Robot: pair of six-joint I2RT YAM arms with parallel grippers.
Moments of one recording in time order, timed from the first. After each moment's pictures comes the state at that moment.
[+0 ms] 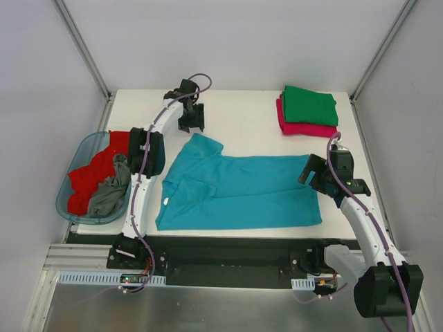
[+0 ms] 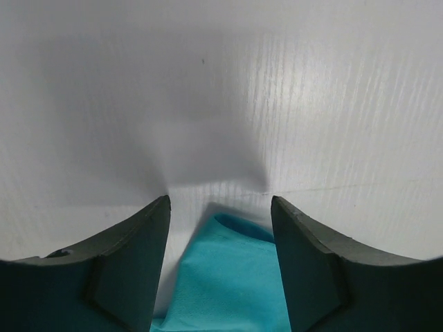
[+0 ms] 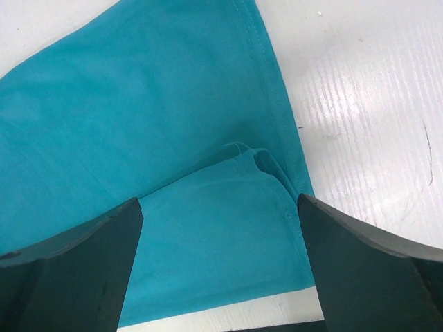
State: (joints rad) left arm -0.27 2.50 2.27 -0.87 0.05 -0.32; right arm 0.08 0.95 0.69 -0.63 0.06 0.44
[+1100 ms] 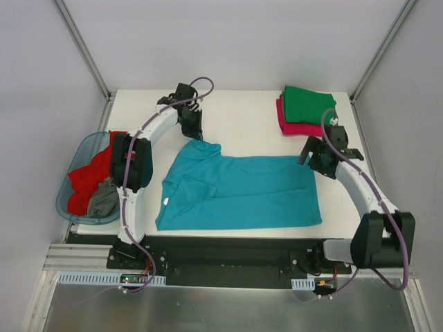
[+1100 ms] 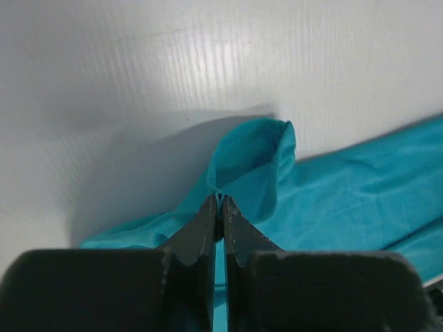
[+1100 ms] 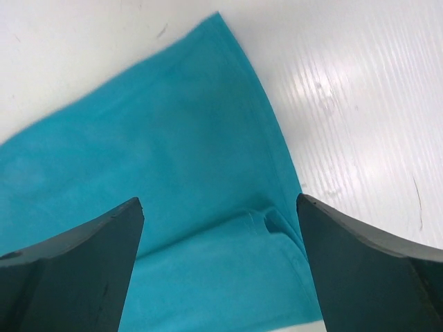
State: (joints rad) left arm -0.30 2.17 1.86 -0.80 0.26 -0.29; right arm 0.07 1.26 0.92 -0.63 0.11 0.44
